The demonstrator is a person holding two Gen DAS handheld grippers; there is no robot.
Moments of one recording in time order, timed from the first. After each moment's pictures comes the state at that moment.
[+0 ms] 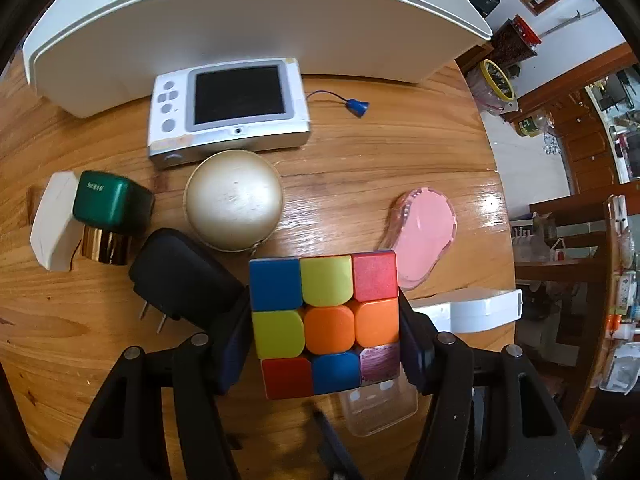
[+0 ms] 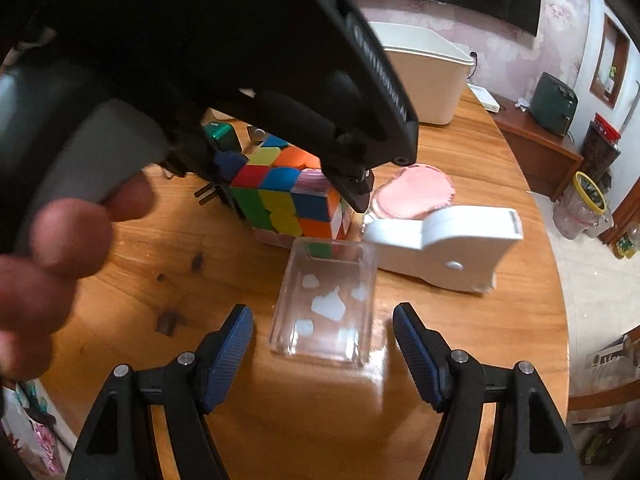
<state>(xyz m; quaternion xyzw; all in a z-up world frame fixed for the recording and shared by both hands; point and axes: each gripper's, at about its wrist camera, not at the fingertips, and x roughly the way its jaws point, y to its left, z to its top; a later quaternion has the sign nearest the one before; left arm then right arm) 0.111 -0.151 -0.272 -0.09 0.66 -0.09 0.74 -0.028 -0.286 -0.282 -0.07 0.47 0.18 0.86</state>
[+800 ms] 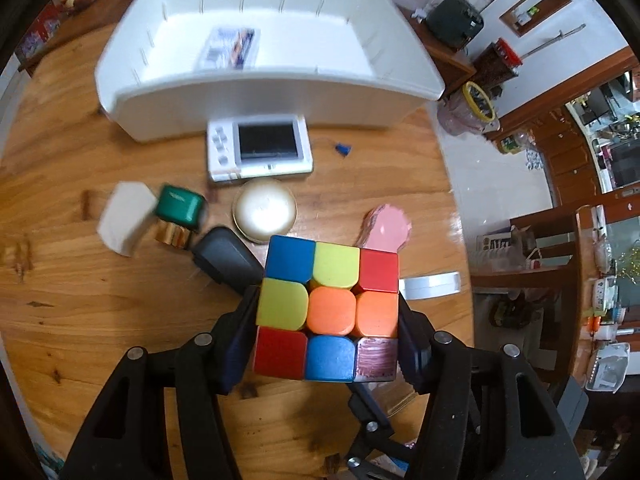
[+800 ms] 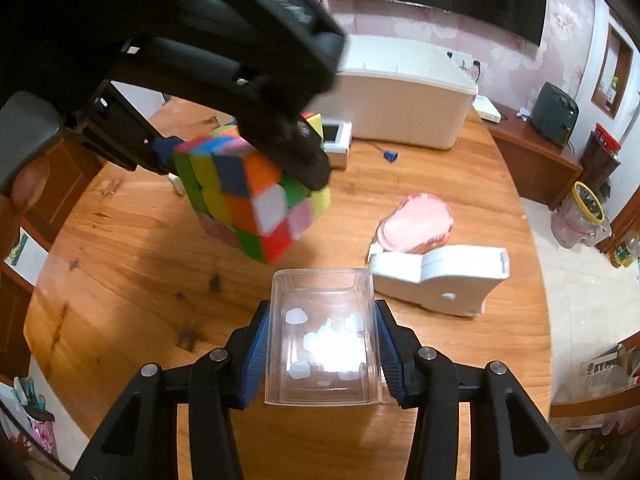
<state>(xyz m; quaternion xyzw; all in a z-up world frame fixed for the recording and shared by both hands) 0.089 -0.126 -0.191 -0.12 0.62 -0.10 0.77 -0.047 -0.288 -0.228 -0.07 0.46 0.20 0.86</state>
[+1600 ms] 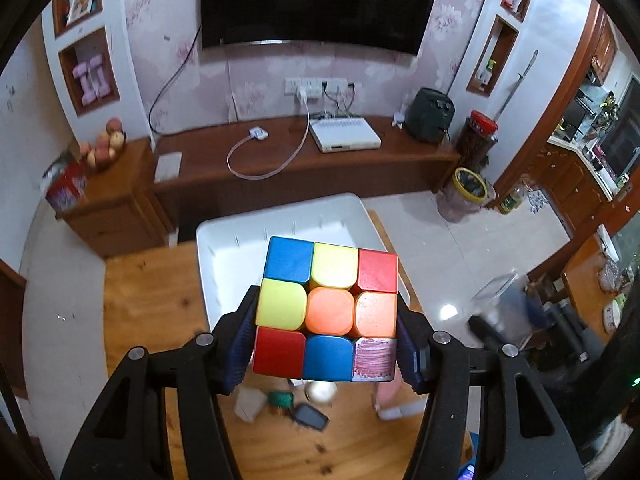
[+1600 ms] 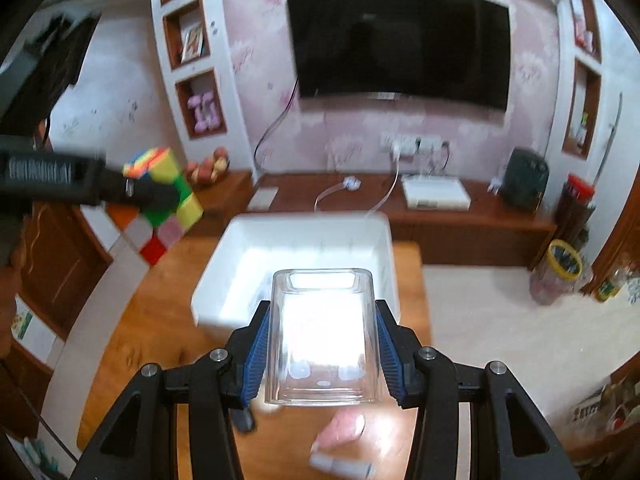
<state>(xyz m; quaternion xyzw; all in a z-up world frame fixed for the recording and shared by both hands) 0.186 -0.104 0.016 -0.01 0.46 -0.10 0.88 0.097 -0.323 -0.020 -0.02 0.34 0.16 0.93</state>
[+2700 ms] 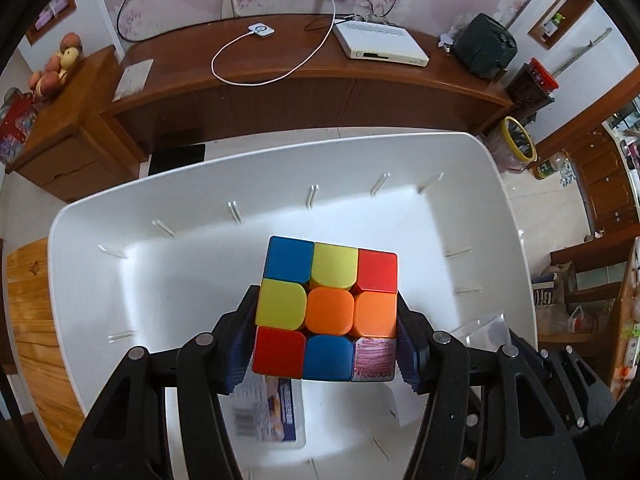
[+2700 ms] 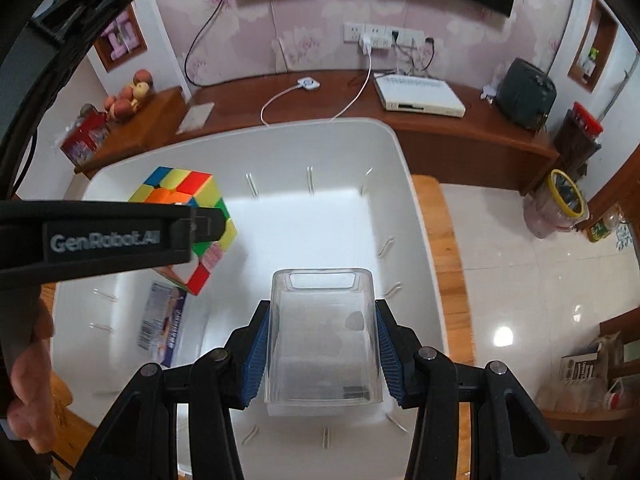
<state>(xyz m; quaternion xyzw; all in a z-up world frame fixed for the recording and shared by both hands) 0.366 -0.129 -0.215 -0.04 0.61 -0.07 0.79 0.296 -0.262 -0.209 -0.03 0.54 0.08 0.84</state>
